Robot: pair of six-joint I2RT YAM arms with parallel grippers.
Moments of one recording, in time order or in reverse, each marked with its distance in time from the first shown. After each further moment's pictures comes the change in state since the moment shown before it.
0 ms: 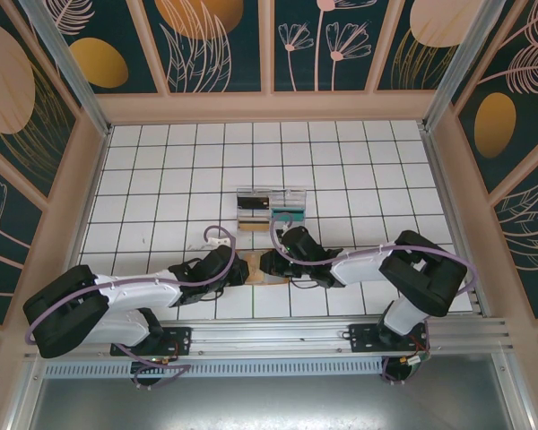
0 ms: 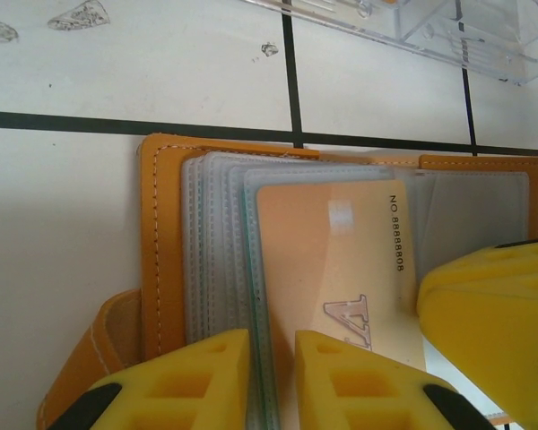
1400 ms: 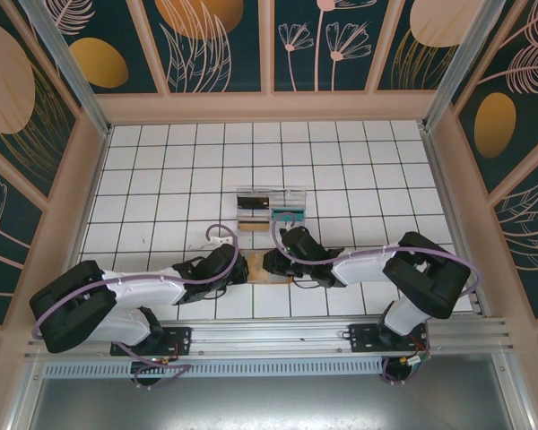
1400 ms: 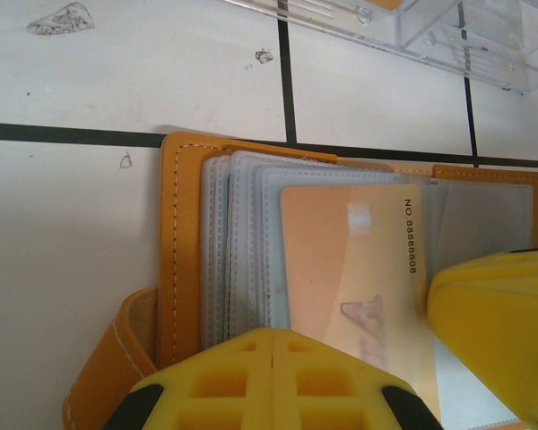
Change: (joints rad) left arm 0.001 0.050 0.019 0.025 -0.003 -0.012; right arm -0.002 -0.023 0.002 -0.060 0.066 -0.002
